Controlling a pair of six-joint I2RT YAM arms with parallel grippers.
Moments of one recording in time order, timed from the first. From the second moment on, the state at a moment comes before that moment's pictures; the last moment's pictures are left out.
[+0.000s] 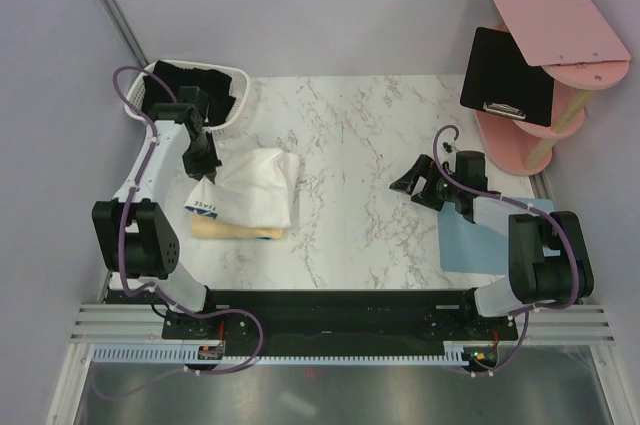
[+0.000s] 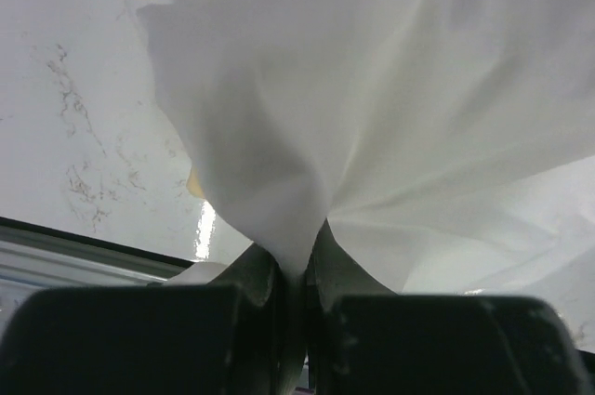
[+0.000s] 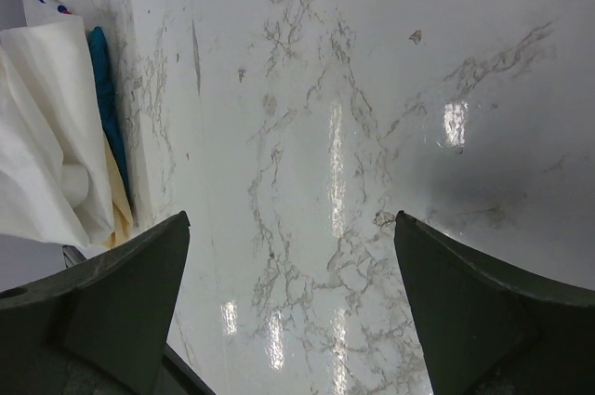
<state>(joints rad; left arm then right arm) -0.03 1.62 1.48 -1.18 -0.12 -0.31 0.04 1.48 0.60 0.17 -0.57 0.60</state>
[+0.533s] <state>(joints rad) -0.03 1.52 1.46 -1.09 -0.26 -0.35 0.04 1.49 0.59 0.17 -0.57 0.59</state>
